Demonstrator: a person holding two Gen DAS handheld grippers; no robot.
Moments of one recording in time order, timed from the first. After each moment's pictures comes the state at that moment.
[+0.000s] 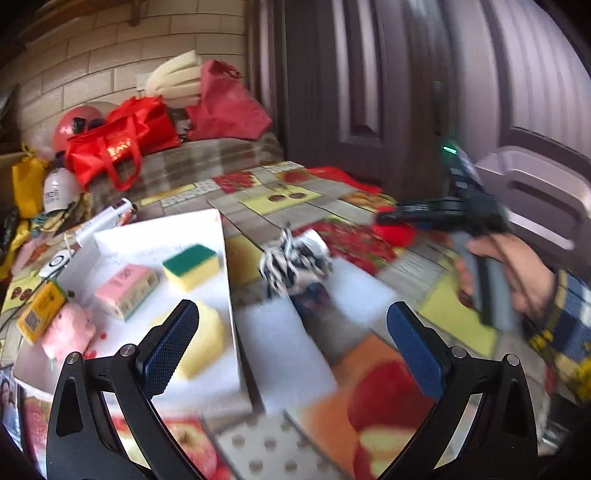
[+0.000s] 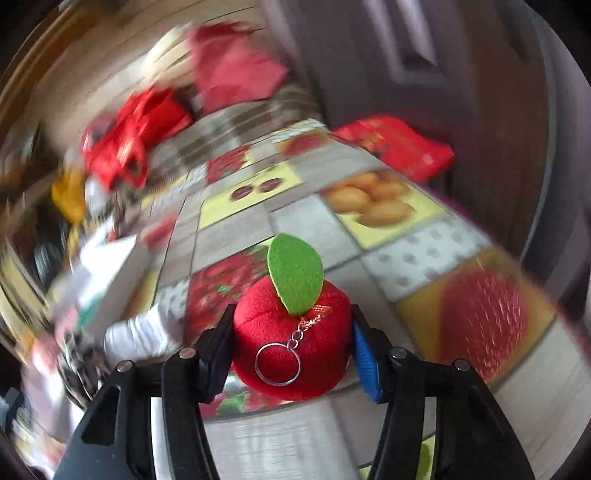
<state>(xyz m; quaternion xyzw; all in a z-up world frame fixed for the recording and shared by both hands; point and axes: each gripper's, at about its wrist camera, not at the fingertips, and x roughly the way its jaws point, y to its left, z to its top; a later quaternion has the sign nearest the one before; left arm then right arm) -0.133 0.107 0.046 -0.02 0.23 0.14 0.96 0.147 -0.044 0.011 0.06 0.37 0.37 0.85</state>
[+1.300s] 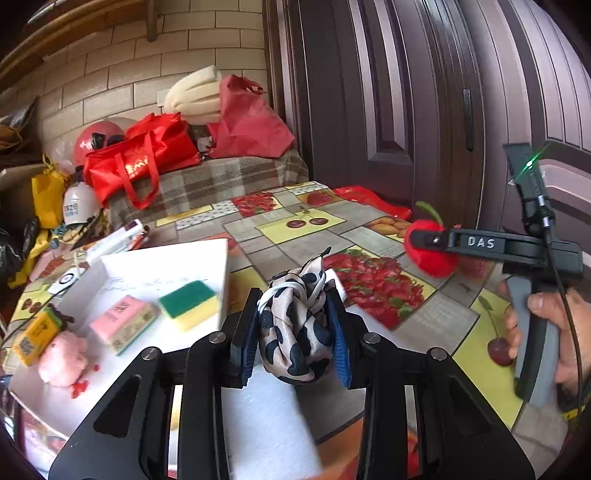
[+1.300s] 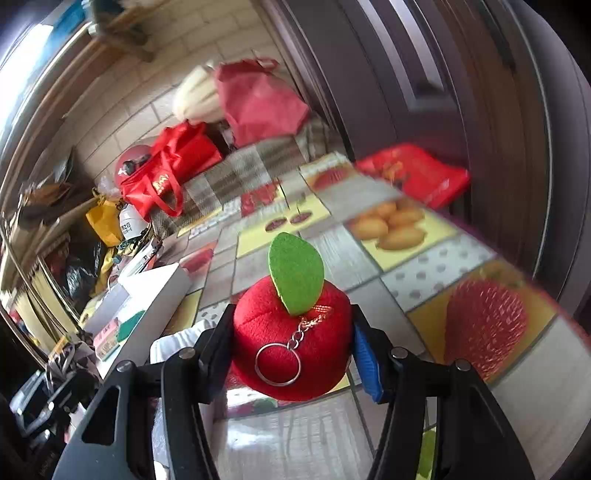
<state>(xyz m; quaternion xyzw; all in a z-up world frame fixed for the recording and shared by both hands) -0.085 0.098 0.051 0.00 0.20 0.21 0.96 0.112 -0.048 0.035 0.06 0.28 0.41 0.87</state>
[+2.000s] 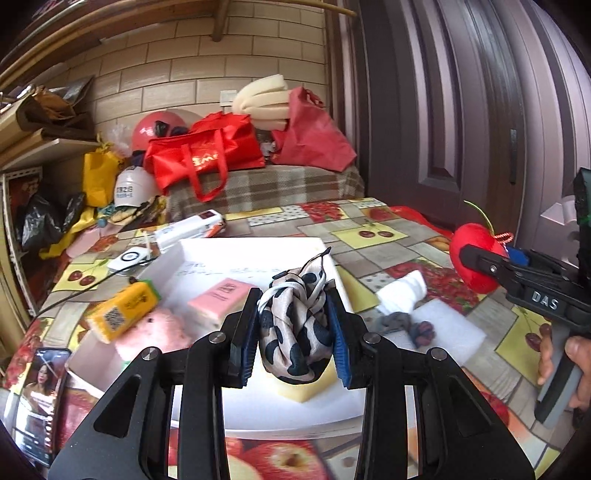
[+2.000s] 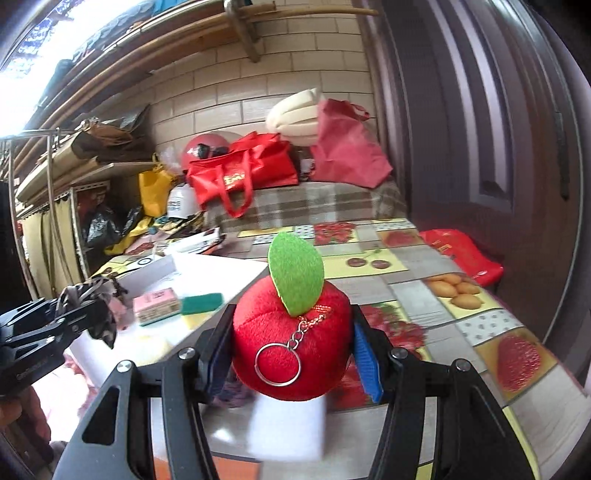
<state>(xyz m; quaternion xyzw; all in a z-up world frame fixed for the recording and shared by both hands) -0.173 0.164 0.051 -0.04 0.16 0.27 0.95 0.004 0.006 0.050 -0.05 0.14 0.47 0.87</state>
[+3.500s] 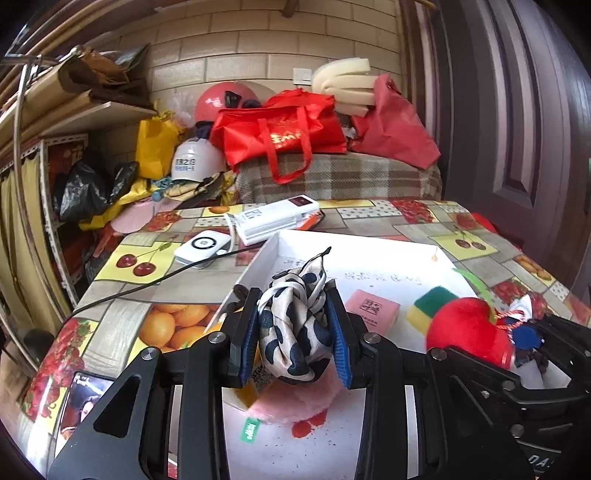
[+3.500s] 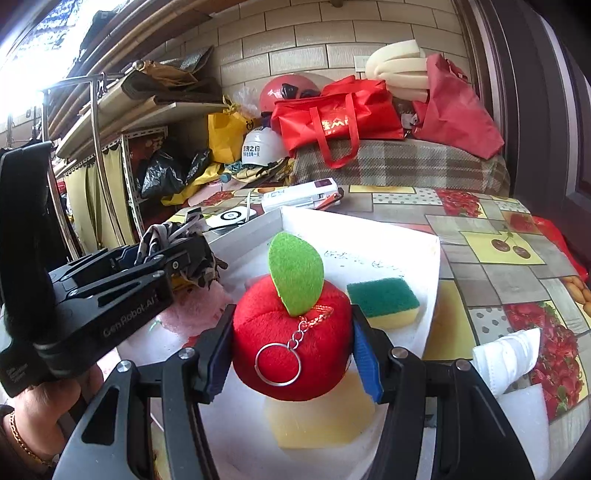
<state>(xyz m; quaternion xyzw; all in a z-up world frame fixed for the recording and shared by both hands) -0.191 0.289 0.043 -0.09 0.18 0.37 0.91 -0.073 0.159 0.031 -0.12 0.21 0.56 0.79</state>
